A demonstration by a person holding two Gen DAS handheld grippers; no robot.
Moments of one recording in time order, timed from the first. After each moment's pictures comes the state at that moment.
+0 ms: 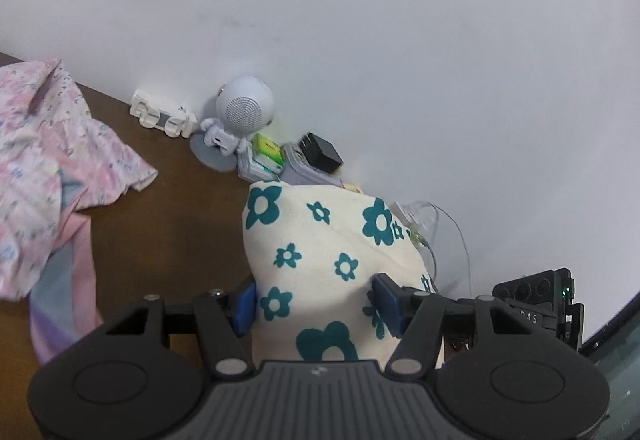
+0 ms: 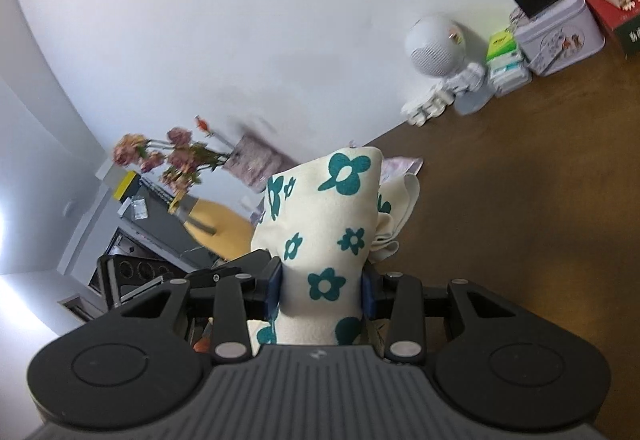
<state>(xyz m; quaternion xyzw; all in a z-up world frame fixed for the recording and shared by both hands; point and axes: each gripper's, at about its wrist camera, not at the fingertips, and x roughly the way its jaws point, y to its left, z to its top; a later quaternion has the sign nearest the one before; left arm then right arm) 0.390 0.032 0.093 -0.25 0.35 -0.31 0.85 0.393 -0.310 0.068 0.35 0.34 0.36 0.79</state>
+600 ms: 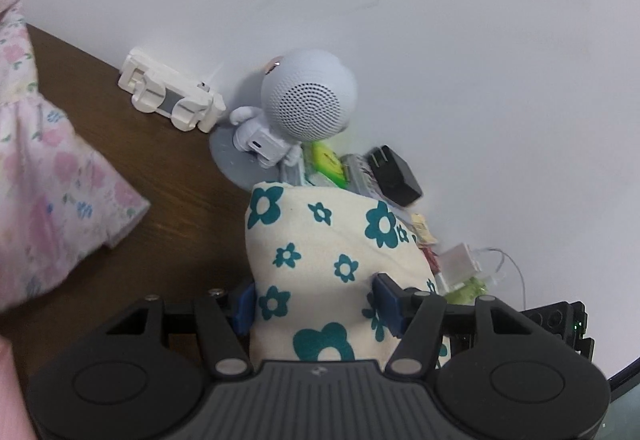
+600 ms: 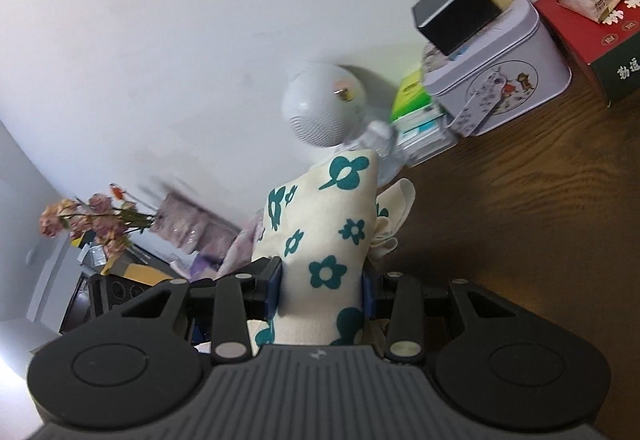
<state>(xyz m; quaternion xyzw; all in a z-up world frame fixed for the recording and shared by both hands) 0.543 0.004 0.022 -0.28 0.39 -0.28 0.83 0.529 -0.335 -0.002 0.38 0.34 0.29 0.81</state>
